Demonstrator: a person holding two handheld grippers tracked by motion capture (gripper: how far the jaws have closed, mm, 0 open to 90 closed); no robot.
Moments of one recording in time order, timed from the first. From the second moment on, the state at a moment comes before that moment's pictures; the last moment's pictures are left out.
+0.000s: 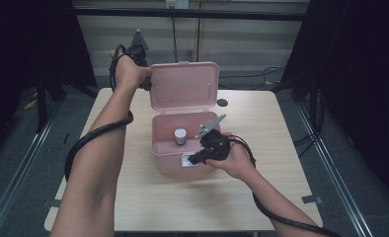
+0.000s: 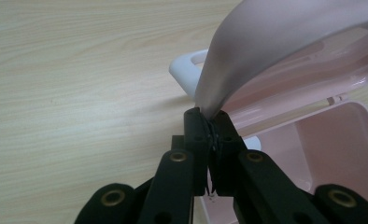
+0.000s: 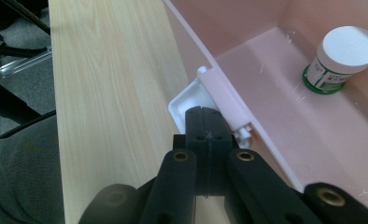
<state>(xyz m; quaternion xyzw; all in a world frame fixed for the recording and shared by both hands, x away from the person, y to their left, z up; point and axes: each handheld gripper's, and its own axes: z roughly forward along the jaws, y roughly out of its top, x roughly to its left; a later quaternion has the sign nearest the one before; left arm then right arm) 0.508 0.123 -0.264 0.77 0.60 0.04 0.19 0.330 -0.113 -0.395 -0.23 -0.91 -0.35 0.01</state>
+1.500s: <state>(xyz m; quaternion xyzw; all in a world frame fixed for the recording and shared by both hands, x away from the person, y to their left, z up) 0.472 0.126 -0.262 0.77 0.60 0.04 0.21 0.328 -0.109 -0.393 -0.25 -0.91 -0.34 0.00</state>
